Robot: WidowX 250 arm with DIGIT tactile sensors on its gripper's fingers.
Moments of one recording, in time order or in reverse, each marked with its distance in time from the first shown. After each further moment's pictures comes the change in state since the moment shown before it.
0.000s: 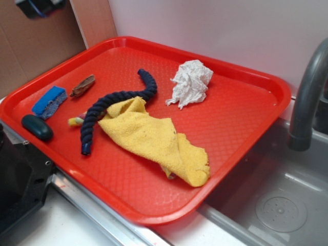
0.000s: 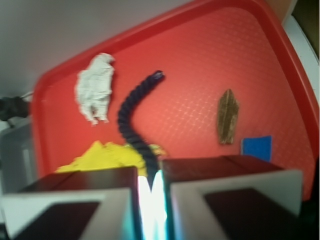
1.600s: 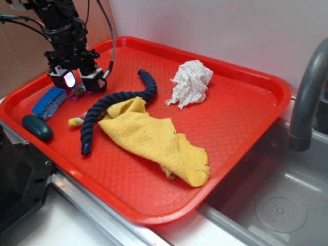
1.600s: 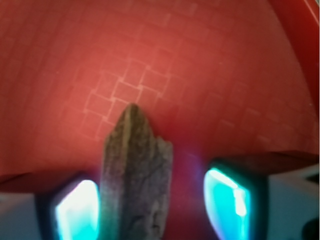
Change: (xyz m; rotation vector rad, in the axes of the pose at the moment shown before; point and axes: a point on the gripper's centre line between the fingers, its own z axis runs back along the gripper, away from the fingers) arm 0.020 0.116 -0.164 0.288 0.119 0.136
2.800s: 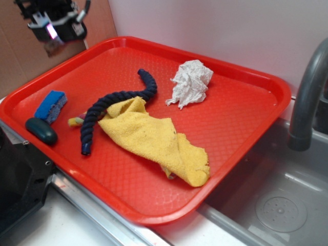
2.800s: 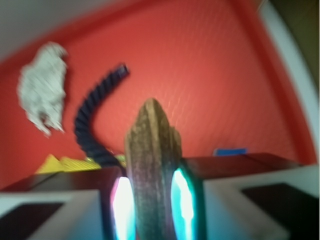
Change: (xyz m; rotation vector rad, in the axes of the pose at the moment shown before) arm -0.043 -0.062 0.147 -0.102 -0.152 -0.097
